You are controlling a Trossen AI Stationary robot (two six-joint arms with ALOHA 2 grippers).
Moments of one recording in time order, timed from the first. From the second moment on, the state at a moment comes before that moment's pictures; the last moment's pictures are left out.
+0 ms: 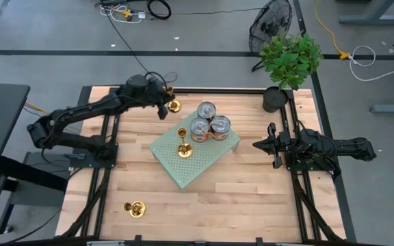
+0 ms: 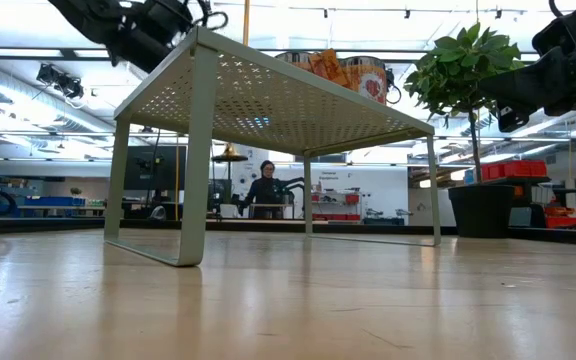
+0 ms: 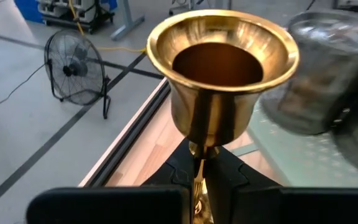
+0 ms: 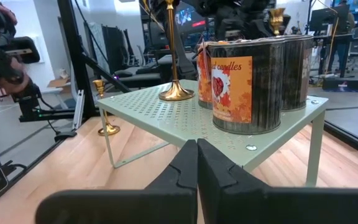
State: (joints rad) left arm 0.61 1.20 0.81 -0.01 0.14 0.12; right arm 0.01 0.00 0.02 0.01 -0.02 0.07
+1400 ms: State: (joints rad) left arm 0.42 0.94 0.91 -0.41 0.24 0.14; right arm 0.01 0.00 0.02 0.01 -0.02 0.07
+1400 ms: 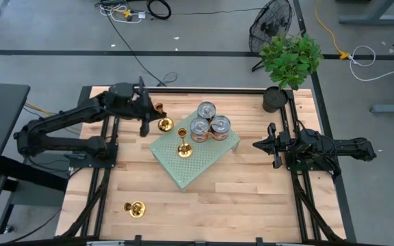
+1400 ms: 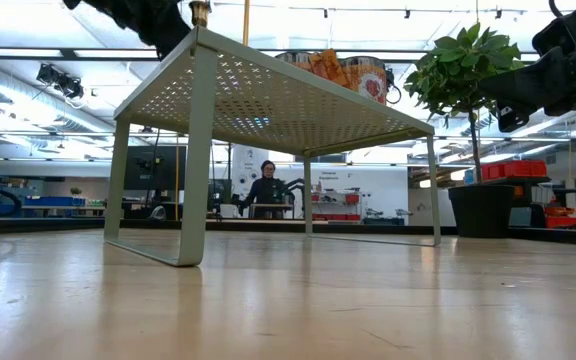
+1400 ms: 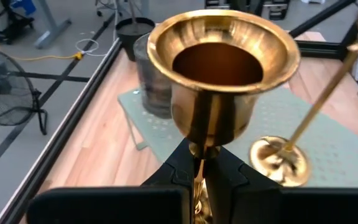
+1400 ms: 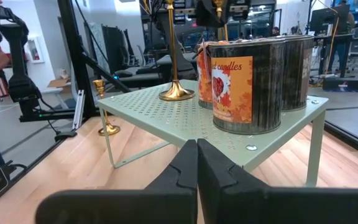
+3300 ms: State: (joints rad) left arm 0.08 0.94 0.89 -0.48 0.34 0.25; right arm 0.01 0.00 0.02 0.01 -0.02 0.07
